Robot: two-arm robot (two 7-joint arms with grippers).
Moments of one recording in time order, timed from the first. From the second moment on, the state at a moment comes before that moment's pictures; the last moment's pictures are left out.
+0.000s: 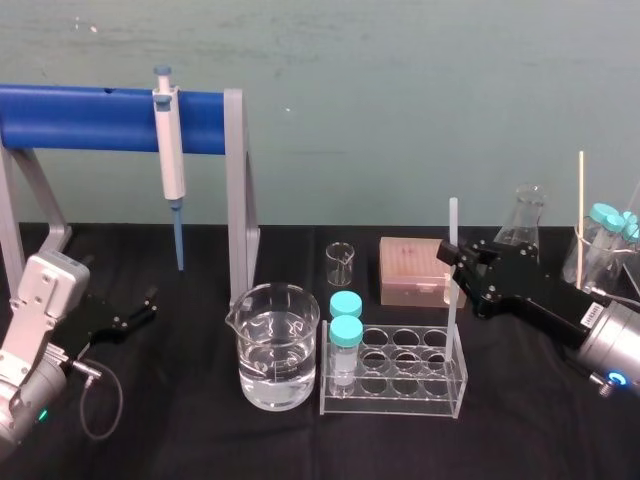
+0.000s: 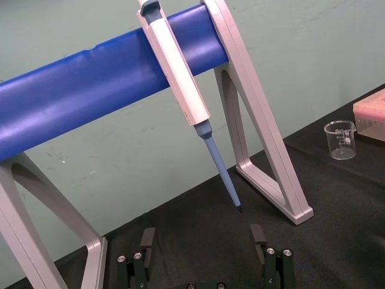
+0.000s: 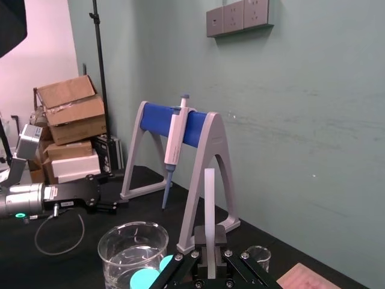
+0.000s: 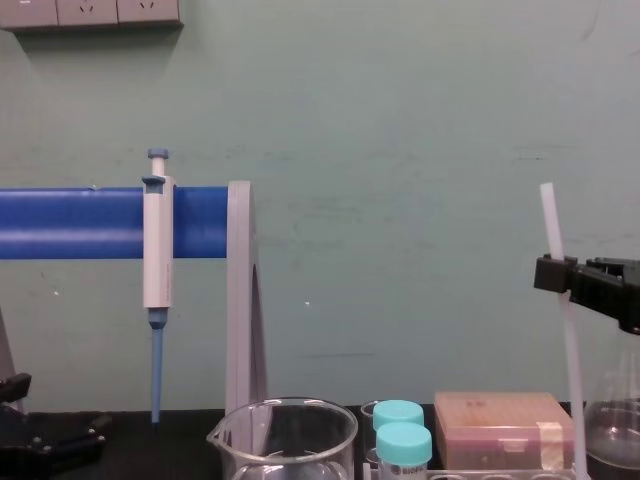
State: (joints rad) left arm -0.20 0.60 0.45 -1.41 -0.25 -0.12 0.03; right arm 0.20 0.61 -0.31 -1.59 0.63 -0.07 0.59
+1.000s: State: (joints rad) left arm -0.20 0.60 0.45 -1.41 -0.25 -0.12 0.03; right arm 0.23 0.54 -0.34 -1.47 0.58 -0.15 0.61
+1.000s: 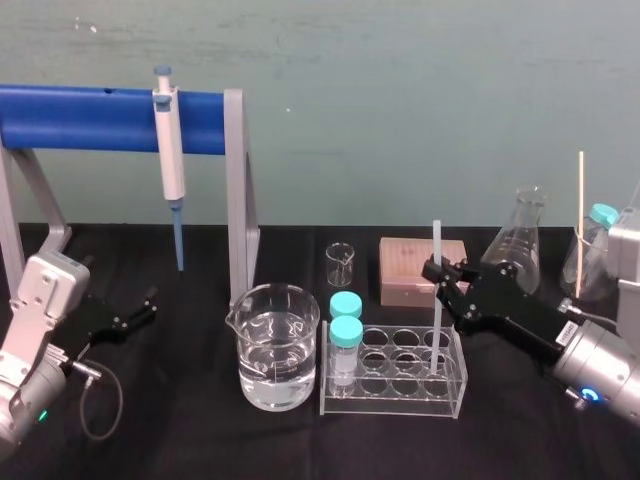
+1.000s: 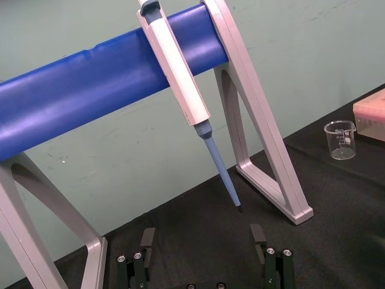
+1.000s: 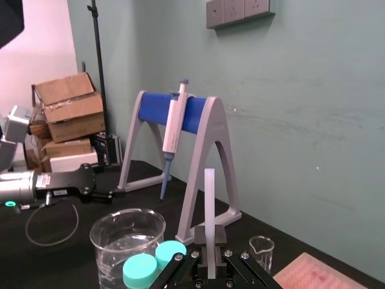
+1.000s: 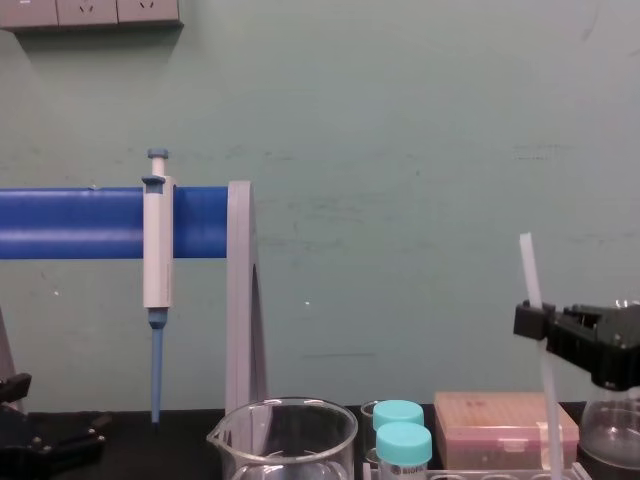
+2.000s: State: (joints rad) left arm -0.20 0.60 0.45 -1.41 -0.25 -0.12 0.03; right arm 0.23 0.50 -0.36 -1.39 0.53 -0.11 0.59
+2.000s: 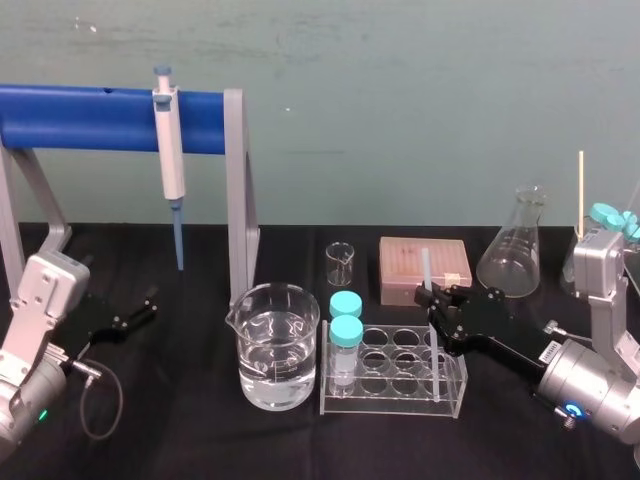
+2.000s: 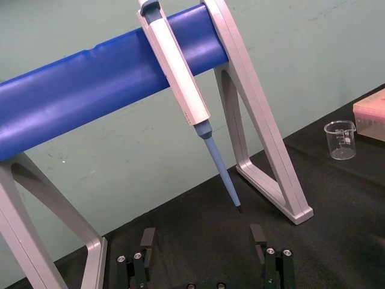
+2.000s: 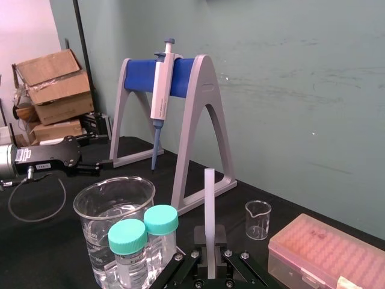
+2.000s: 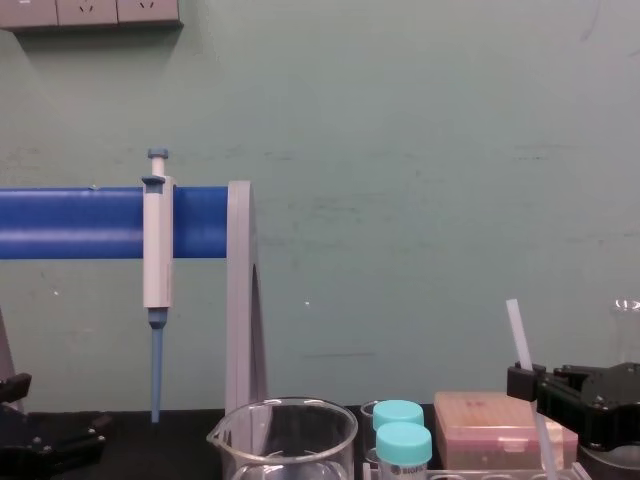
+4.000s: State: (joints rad) left arm -0.20 0.60 0.45 -1.41 -0.25 -0.12 0.03; right arm 0.20 0.38 -0.23 -1.35 0.31 0.10 0.00
